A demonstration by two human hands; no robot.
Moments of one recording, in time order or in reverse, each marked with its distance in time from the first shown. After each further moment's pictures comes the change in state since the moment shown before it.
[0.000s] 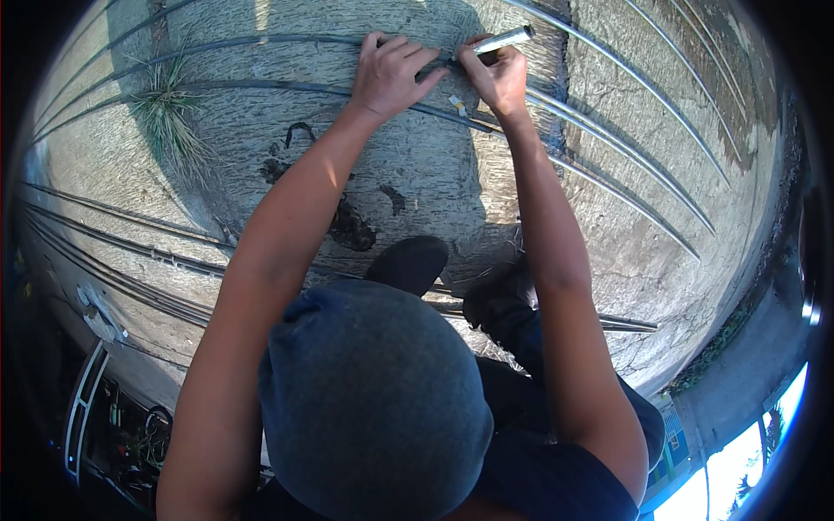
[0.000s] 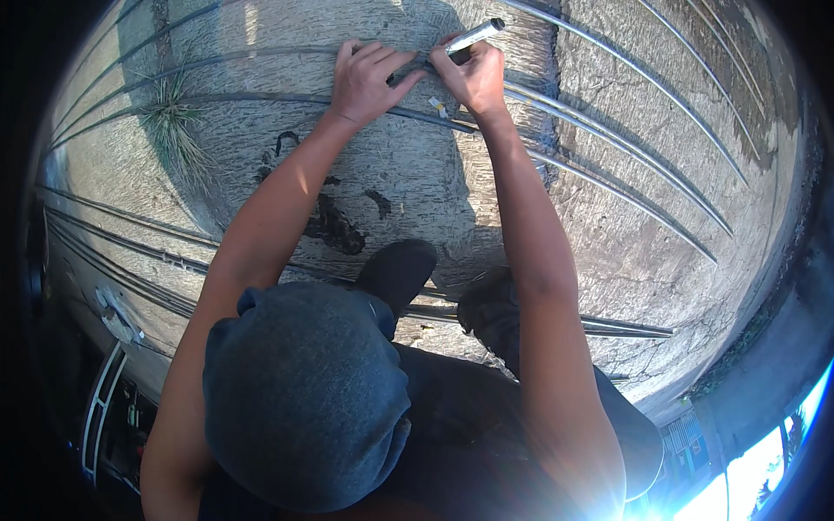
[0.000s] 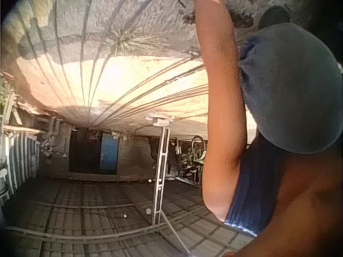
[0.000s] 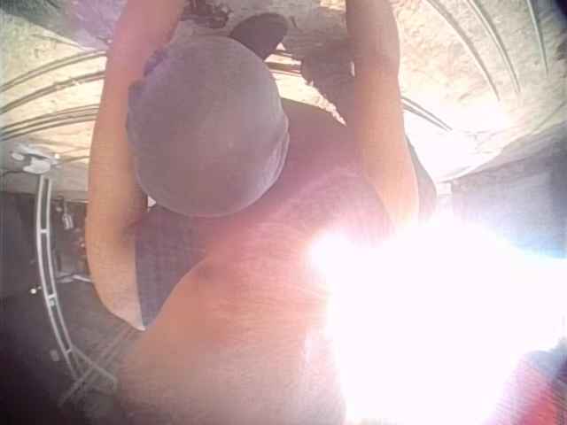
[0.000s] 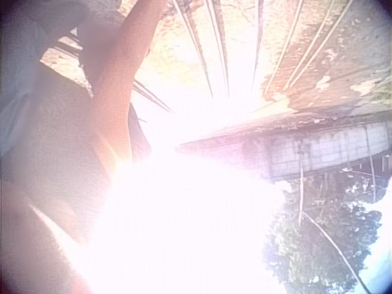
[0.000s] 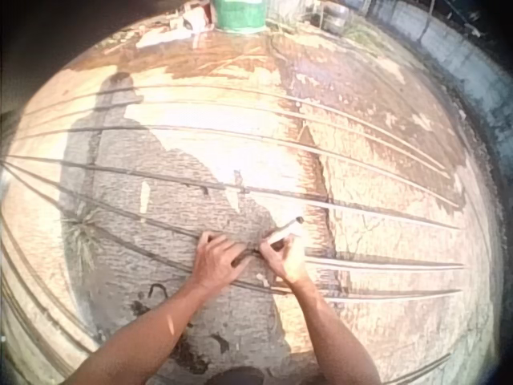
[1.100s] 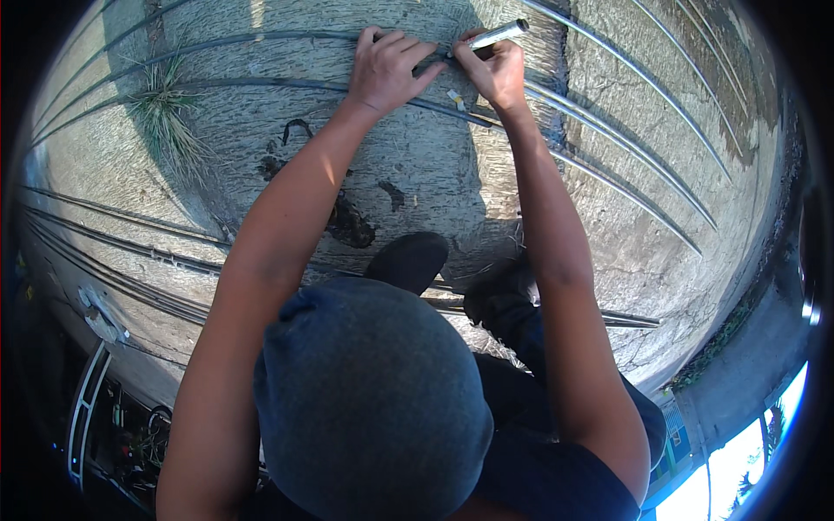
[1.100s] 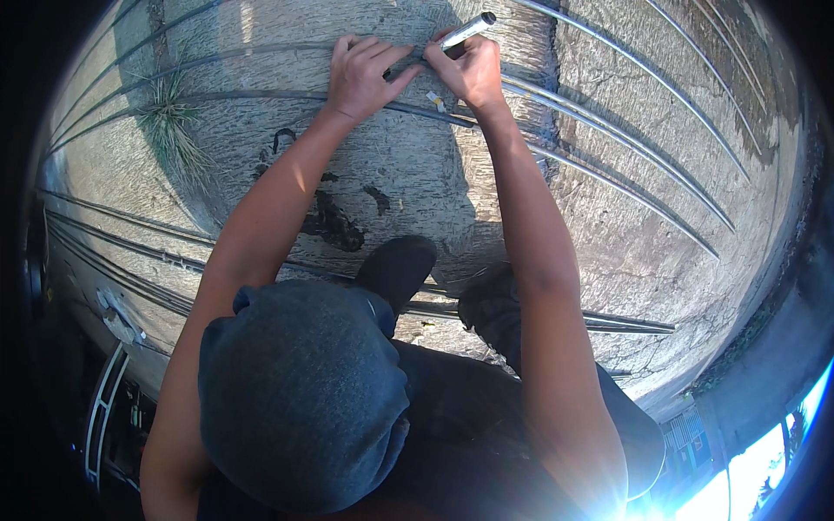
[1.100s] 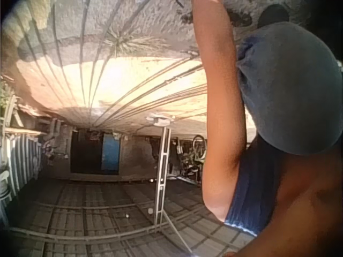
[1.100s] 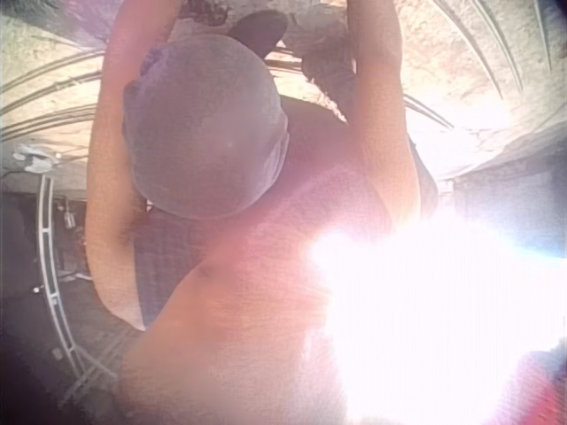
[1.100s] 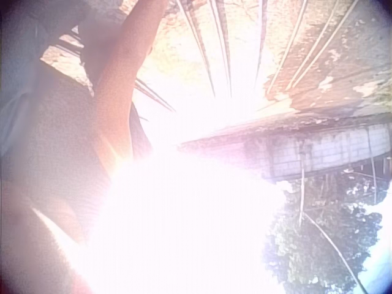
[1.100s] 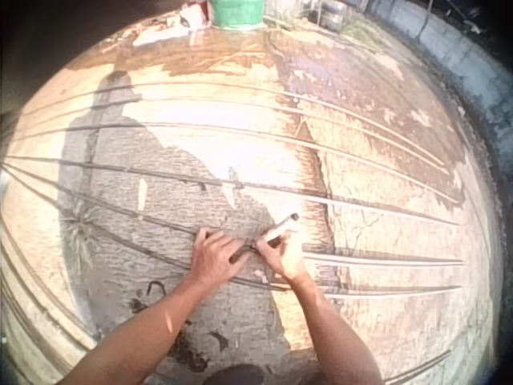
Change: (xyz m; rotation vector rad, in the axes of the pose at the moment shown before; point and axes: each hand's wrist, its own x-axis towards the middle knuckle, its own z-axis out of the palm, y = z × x) left_hand -0.001 -0.002 0.002 -0.011 0.006 0.007; right_hand -0.001 -0.002 -0.002 0.028 -0.050 -0.016
